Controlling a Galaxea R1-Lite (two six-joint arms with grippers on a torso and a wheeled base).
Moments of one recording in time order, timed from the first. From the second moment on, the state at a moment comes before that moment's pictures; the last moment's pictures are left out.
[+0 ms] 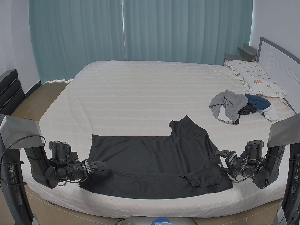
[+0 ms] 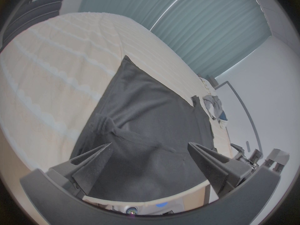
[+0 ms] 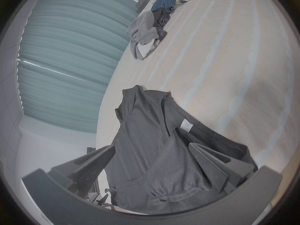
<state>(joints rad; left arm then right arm) -0.06 2.24 -0.45 -1.07 -0.41 -0.53 0.14 2.30 -0.37 -1.37 0.19 1.06</state>
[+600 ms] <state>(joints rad) -0.06 2.33 -0.64 -1.08 -0.19 -0.86 0.14 2.33 -0.35 -1.46 0.19 1.06</state>
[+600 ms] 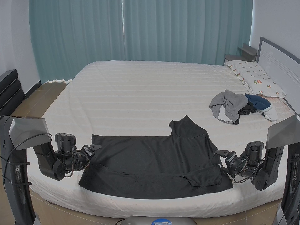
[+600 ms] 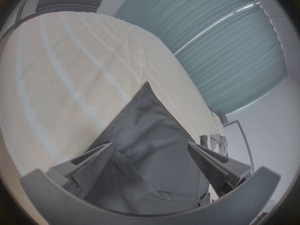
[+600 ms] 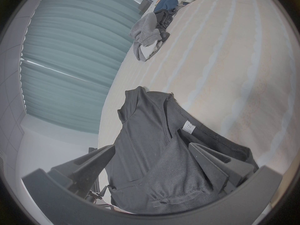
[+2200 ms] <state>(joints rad) -0.06 2.30 -0.70 -0.77 -0.16 -0.53 0.14 2.35 -0.35 -1.46 0.18 1.04</state>
